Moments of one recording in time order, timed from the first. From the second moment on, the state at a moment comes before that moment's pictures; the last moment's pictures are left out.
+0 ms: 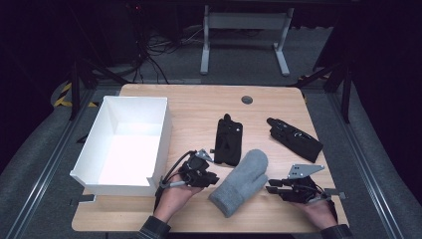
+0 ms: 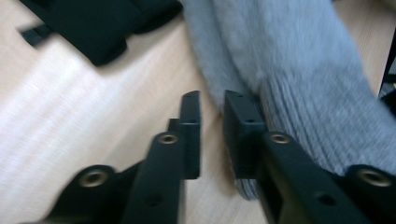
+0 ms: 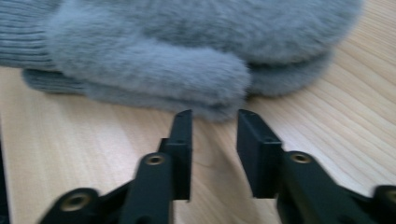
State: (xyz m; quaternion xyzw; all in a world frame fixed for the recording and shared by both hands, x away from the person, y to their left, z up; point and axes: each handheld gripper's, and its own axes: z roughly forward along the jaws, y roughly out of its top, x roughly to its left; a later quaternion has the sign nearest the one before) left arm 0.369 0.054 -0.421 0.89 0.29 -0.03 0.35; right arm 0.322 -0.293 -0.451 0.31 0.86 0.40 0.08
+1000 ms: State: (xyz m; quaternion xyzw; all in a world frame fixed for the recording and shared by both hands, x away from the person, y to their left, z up) left arm 0.389 -0.031 -0.438 0.90 0.26 -0.04 0.34; right arm 0.332 -0.305 -0.460 0.35 0.85 0.37 0.12
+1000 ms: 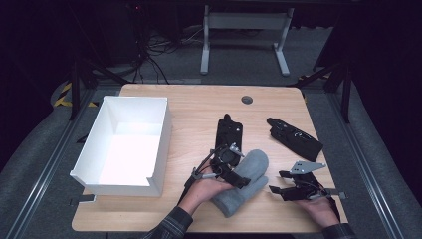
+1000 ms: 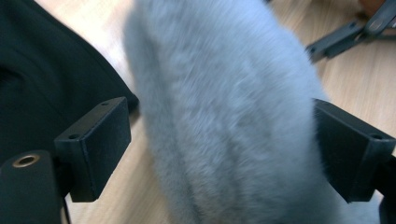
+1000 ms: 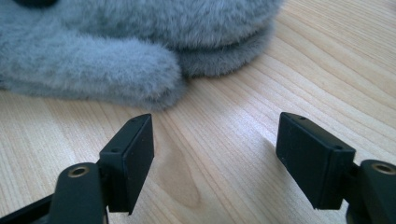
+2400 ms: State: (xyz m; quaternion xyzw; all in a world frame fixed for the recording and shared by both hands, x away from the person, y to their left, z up) left arm 0.386 -0.012 -0.410 0.90 0.24 -0.10 0.36; right arm 0.333 -0.303 -0.470 0.33 0.85 0.37 0.16
